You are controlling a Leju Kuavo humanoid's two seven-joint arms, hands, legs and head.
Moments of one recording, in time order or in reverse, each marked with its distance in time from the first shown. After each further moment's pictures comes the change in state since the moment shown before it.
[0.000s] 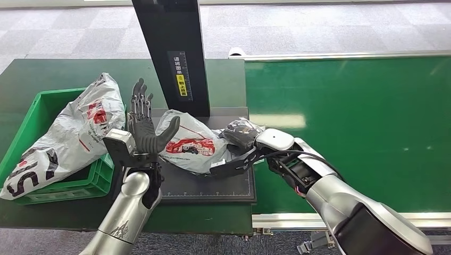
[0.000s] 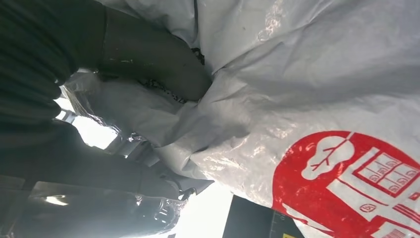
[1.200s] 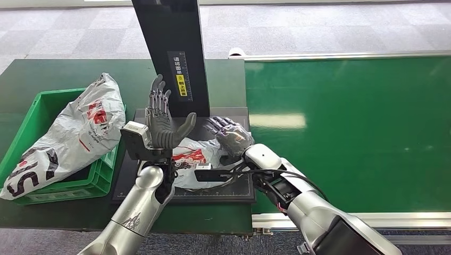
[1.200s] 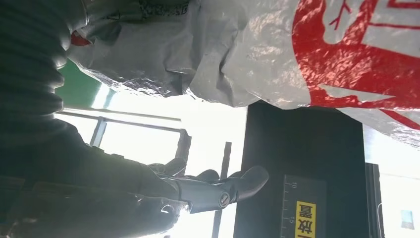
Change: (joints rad) left arm -0.078 -0.048 -0.051 0.118 0.043 -0.010 -0.025; right arm 0.095 0.122 -0.084 0.140 0.063 -0.321 0.136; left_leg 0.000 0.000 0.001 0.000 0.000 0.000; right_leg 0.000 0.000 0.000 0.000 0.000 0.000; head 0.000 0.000
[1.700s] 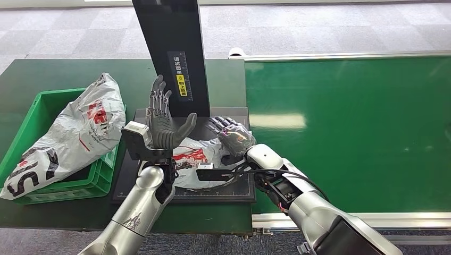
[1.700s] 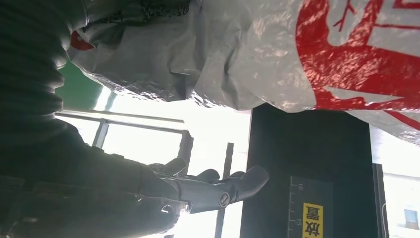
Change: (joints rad) left arm -0.001 -0.002 0.000 0.007 0.000 0.001 0.000; right arm 0.003 -0.006 -0.012 0.003 0.000 -0.005 0.000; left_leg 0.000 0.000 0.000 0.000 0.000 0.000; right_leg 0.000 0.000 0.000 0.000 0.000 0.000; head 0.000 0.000
